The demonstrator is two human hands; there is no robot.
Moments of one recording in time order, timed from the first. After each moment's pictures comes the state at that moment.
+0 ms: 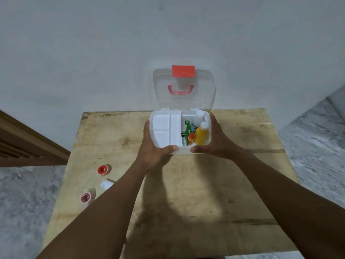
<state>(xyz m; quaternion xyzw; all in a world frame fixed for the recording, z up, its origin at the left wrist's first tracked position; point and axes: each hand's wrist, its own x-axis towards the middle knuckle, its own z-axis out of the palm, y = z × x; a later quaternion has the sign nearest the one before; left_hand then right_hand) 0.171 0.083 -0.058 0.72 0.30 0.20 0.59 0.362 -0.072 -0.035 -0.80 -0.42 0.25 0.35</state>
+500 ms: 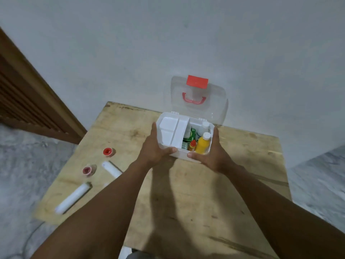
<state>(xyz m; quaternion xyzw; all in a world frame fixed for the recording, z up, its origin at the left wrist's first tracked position) 0.173 0.046 -0.035 0.73 0.42 0.18 0.51 0.376 -0.076 -0.060 -0.79 -0.39 0.33 0.34</state>
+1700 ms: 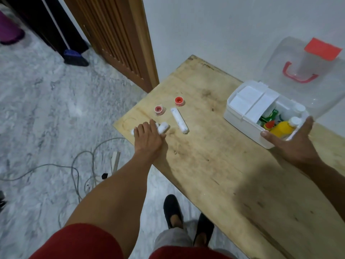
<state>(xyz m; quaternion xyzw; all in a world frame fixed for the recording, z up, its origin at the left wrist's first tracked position) -0.024 -0.024 -0.102 0.70 0.71 -0.03 0.03 0.365 -0.082 -0.038 -0.81 -0.41 0.31 0.29</state>
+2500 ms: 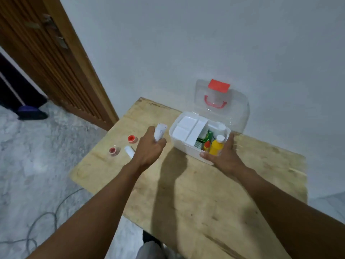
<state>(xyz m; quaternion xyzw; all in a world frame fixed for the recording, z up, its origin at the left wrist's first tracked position) 0.126 -0.015 0.035 0.68 0.54 0.25 0.43 0.380 -0.084 -0.042 -0.79 -0.42 0.35 0.29</state>
